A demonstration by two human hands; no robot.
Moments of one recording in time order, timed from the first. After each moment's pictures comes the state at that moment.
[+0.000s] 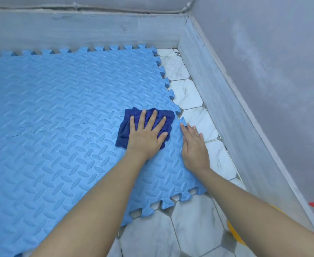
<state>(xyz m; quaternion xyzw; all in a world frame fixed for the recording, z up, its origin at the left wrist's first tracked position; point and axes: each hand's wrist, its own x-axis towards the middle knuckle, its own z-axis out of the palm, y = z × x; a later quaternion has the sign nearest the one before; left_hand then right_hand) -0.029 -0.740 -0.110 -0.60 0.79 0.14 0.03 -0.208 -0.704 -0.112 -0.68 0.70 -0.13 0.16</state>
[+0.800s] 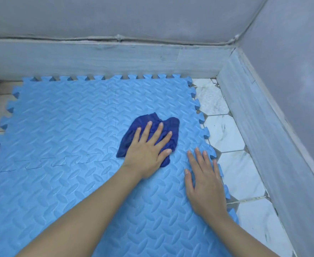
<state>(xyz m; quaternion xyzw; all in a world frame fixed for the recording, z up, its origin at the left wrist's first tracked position) 0.055 -0.817 -0.117 -0.61 0.79 0.08 -0.01 -0.146 -0.755 -0.121 -0.75 0.64 -0.10 0.08</state>
